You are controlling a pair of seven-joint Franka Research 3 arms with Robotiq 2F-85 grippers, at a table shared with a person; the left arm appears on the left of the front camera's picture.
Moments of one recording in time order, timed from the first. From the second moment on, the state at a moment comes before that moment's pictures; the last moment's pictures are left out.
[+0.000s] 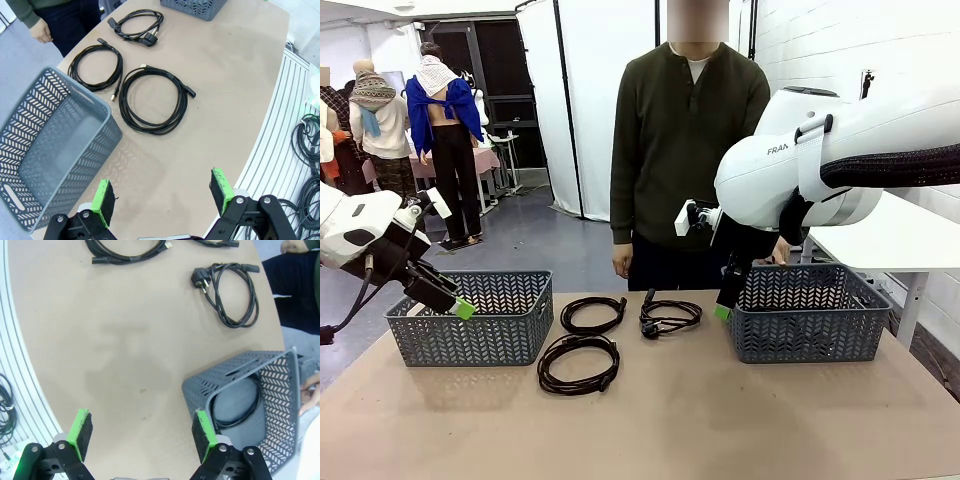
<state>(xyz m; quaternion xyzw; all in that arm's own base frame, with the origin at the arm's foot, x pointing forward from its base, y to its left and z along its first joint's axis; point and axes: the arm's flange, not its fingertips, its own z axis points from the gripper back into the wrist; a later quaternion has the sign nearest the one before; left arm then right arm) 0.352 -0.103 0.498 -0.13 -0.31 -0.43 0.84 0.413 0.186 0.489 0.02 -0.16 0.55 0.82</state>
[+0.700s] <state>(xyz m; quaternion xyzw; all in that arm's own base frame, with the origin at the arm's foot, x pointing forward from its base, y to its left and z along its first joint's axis) 0.352 -0.103 0.498 -0.13 -0.31 -0.43 0.84 0.456 0.226 0.501 0.04 -0.15 0.46 0.87</state>
